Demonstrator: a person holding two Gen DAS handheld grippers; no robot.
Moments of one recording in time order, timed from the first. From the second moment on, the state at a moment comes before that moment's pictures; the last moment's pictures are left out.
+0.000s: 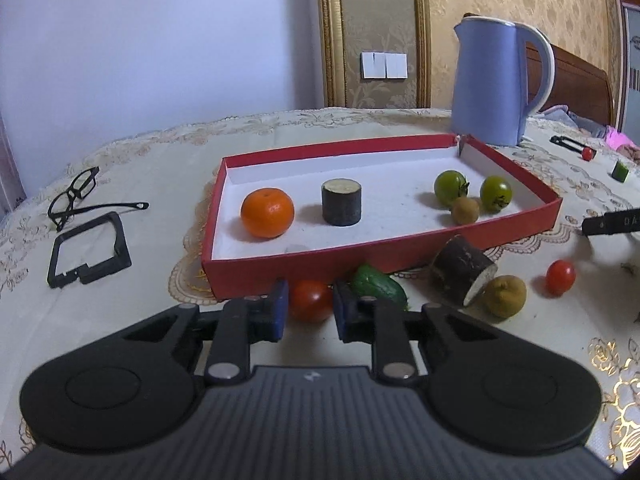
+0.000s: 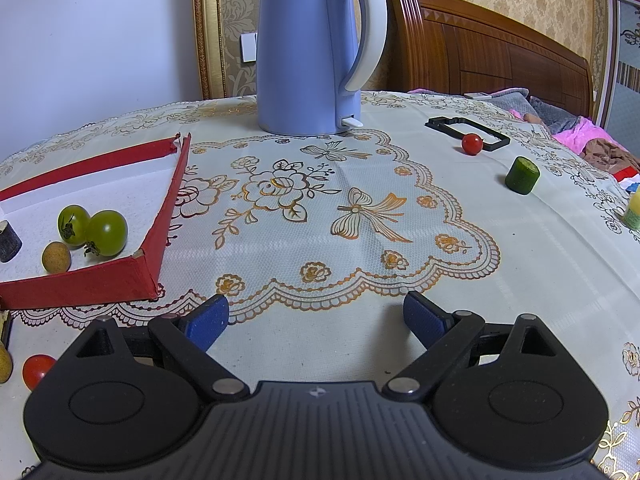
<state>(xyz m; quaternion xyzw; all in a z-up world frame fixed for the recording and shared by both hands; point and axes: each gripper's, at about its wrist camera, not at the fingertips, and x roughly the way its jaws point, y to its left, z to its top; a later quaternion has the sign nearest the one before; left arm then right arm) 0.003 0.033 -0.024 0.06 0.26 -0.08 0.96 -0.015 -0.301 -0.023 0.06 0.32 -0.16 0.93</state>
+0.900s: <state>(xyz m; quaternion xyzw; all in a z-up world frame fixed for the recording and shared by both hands) 0.070 0.039 -0.020 0.03 0.28 -0.04 0.96 -0.015 -0.301 -0.023 0.06 0.32 -0.16 0.93</state>
